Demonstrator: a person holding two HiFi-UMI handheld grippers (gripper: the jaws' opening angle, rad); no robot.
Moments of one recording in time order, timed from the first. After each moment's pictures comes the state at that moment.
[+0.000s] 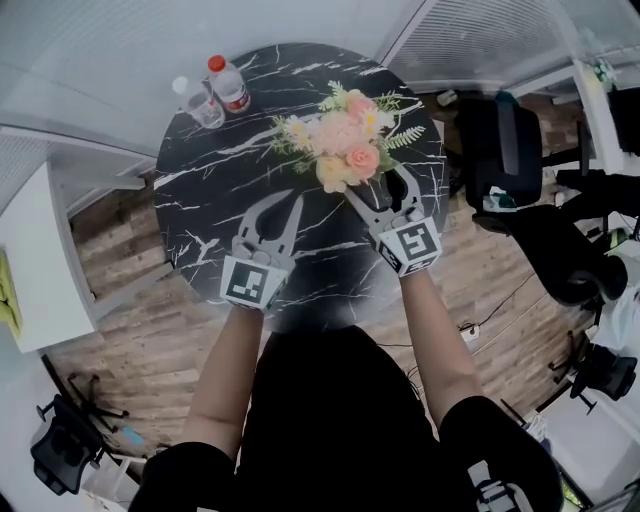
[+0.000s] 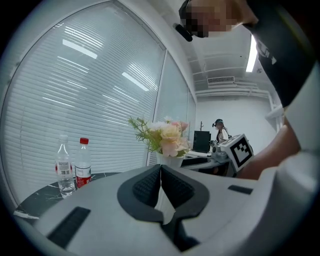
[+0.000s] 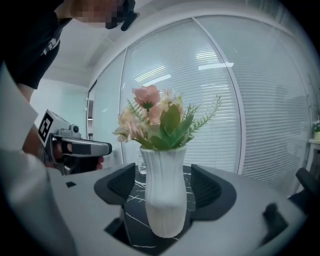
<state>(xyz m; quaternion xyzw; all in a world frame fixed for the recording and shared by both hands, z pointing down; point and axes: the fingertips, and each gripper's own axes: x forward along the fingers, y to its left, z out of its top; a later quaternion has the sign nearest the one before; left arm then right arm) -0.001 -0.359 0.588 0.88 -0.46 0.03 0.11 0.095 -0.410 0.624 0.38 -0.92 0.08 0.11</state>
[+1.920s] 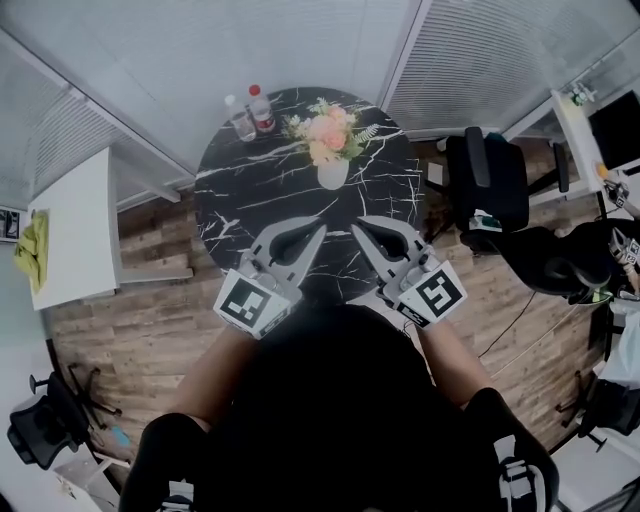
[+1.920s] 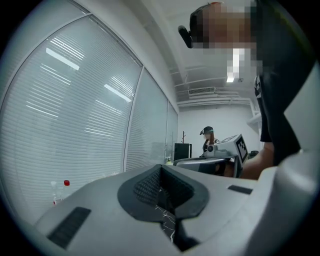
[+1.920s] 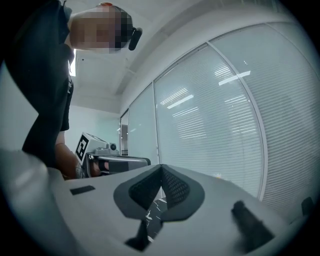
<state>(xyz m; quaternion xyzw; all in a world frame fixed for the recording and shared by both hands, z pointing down) 0.084 -0.194 0.355 0.91 -0.40 0.01 0.06 0.124 -0.198 0.367 0.23 -0.97 0.05 0.01</state>
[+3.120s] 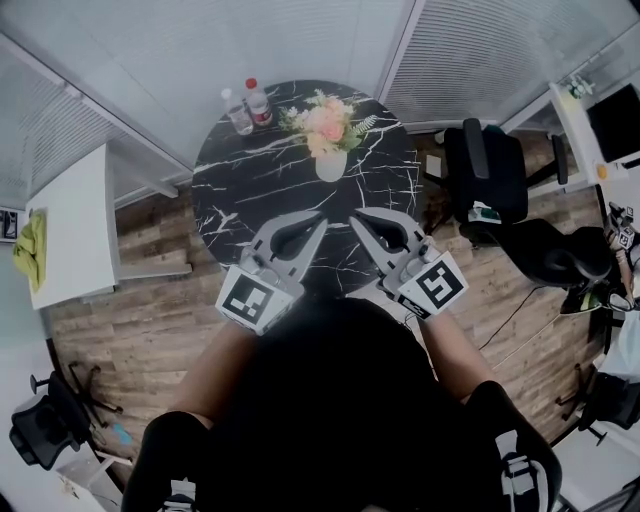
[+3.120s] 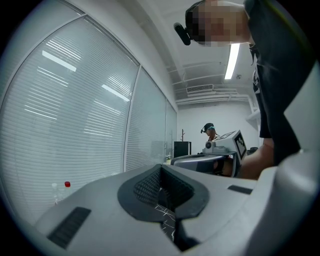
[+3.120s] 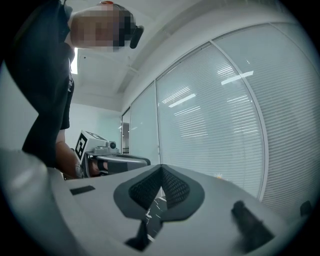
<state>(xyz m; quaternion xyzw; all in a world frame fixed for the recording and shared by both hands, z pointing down) 0.088 -0.191 0.356 0.92 -0.40 0.02 0.04 0.122 -0.197 0.367 0.22 -0.97 0.04 0.02</state>
